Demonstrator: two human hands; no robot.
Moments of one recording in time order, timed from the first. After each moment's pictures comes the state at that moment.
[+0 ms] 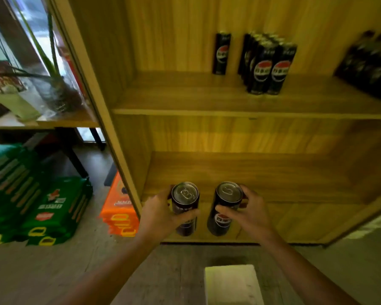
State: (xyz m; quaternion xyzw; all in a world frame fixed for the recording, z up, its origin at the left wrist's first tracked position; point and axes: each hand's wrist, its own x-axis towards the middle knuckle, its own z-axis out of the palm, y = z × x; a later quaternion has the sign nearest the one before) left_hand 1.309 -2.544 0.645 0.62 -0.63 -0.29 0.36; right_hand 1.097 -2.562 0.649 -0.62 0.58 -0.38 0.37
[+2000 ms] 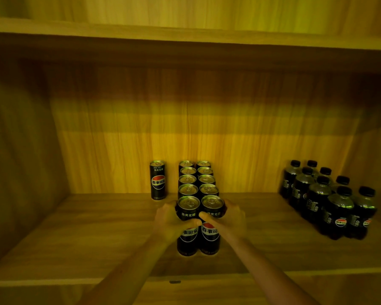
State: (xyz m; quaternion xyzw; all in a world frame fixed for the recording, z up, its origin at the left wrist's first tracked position) left_hand 1.096 -2.876 0.826 0.57 -0.66 -0.27 0.41; right_hand 0.941 -2.876 0.829 -0.63 0.59 -0.45 0.21
